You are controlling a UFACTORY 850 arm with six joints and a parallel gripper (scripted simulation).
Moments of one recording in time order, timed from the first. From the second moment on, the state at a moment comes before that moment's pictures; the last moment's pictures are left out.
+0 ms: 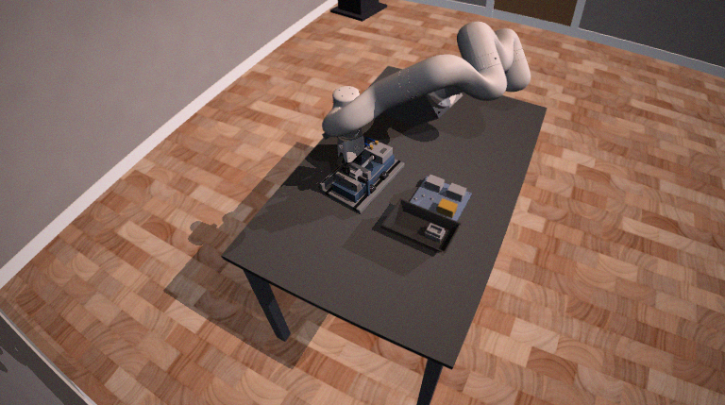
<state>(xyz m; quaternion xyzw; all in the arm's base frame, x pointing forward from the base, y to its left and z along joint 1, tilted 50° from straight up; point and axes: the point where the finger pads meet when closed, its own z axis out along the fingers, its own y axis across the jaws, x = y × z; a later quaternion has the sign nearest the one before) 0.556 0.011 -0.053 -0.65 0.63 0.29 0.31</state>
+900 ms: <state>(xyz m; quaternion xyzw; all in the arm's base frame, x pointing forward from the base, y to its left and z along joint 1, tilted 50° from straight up) 0.556 0.016 -0.057 -0.65 0.63 0.29 0.31</state>
